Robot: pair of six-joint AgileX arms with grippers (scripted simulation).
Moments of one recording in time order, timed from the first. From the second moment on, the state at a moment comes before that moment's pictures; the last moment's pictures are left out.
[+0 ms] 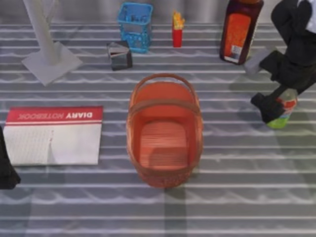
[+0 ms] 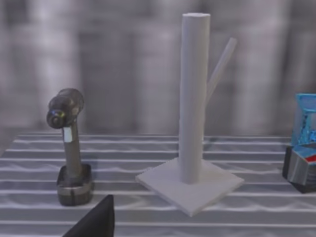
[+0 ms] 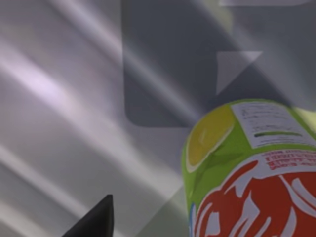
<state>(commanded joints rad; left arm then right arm) 0.00 0.00 0.00 0.00 0.00 0.00 0.18 2.27 1.76 -1.06 0.00 -0.57</state>
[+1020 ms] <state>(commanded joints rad) 0.00 0.00 0.00 0.00 0.00 0.00 0.18 2.27 1.76 -1.06 0.00 -0.57</state>
